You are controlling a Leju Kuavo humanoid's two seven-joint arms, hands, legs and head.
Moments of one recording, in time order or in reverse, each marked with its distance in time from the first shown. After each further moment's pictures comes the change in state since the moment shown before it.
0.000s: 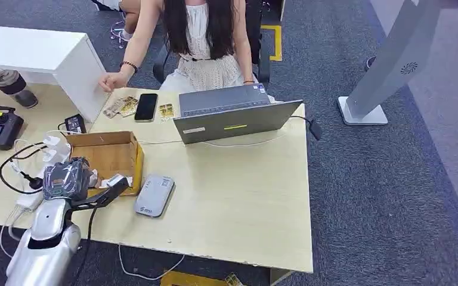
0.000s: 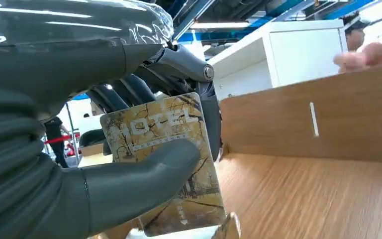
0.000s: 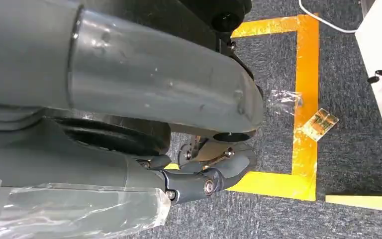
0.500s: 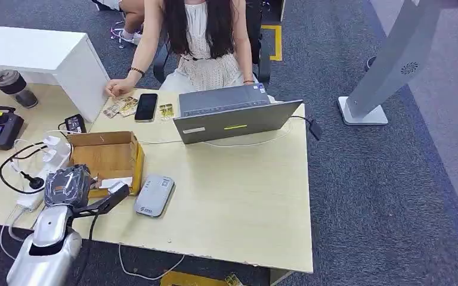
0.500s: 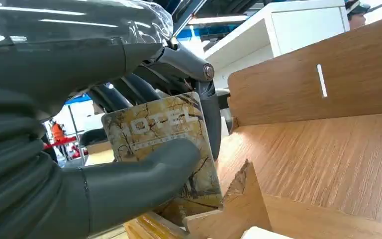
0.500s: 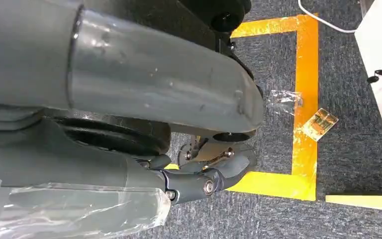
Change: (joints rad) left arm 0.050 -0.004 0.000 0.000 -0.014 -0.003 0.016; right arm 0.000 0.000 0.000 0.000 -0.003 0.000 0.000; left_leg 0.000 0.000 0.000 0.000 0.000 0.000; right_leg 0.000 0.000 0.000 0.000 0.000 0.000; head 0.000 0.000
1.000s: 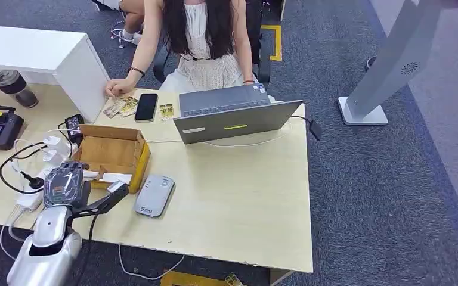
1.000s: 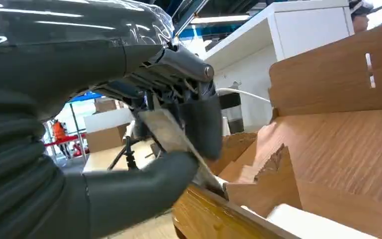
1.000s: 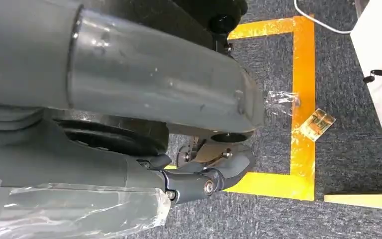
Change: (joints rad) left arm 0.001 -0.001 0.000 0.000 -0.017 0.006 0.008; right arm -0.001 0.002 0.000 0.000 -0.015 0.000 -0.003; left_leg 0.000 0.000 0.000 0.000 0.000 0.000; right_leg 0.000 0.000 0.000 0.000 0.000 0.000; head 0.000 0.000
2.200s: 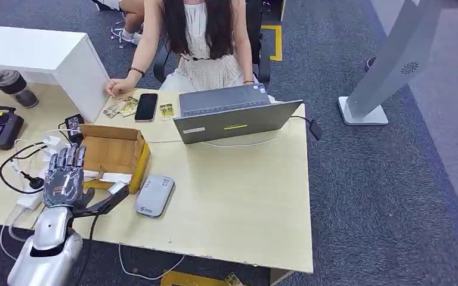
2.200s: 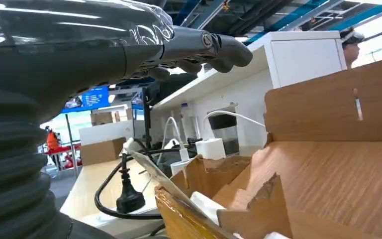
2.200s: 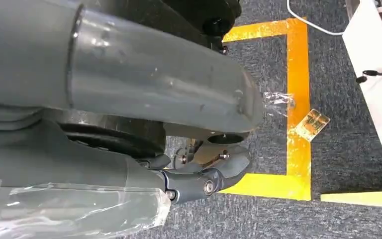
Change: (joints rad) left arm 0.006 -0.007 0.005 -0.004 -0.022 0.080 -0.019; right arm -0.001 0.006 -0.002 0.000 -0.019 0.000 -0.010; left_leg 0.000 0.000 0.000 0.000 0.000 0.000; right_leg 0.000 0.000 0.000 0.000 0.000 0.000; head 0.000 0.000
